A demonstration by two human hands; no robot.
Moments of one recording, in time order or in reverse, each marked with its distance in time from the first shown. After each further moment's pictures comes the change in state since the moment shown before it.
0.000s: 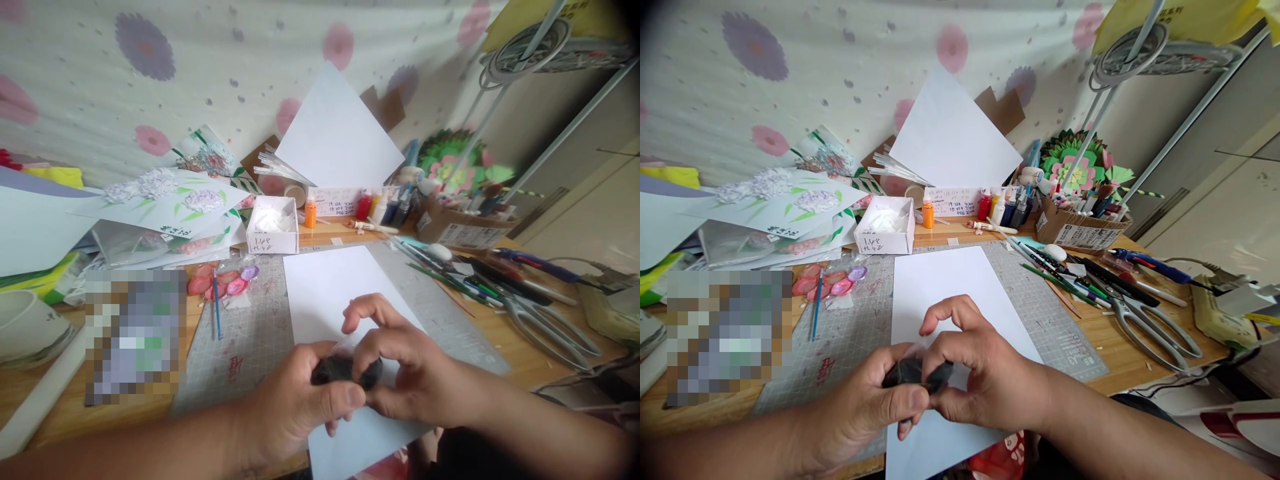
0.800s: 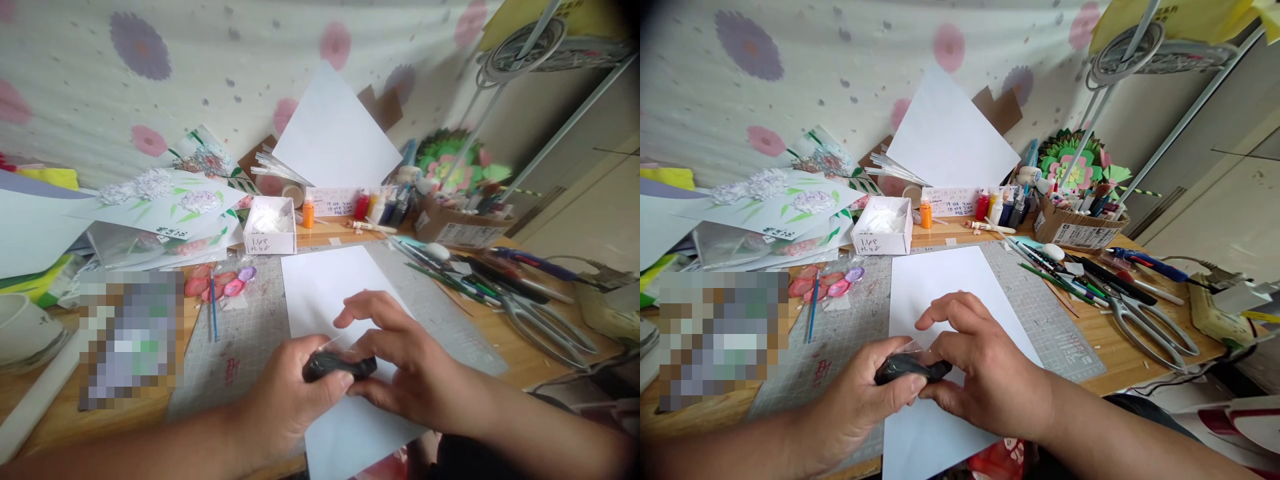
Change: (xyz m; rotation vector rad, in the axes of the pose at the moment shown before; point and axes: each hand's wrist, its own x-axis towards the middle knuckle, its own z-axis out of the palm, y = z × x) left_hand 0.001 -0.001 -0.006 0.330 0.170 0.106; right_hand -0.001 -0.004 0.002 -0.253 0.054 -0.063
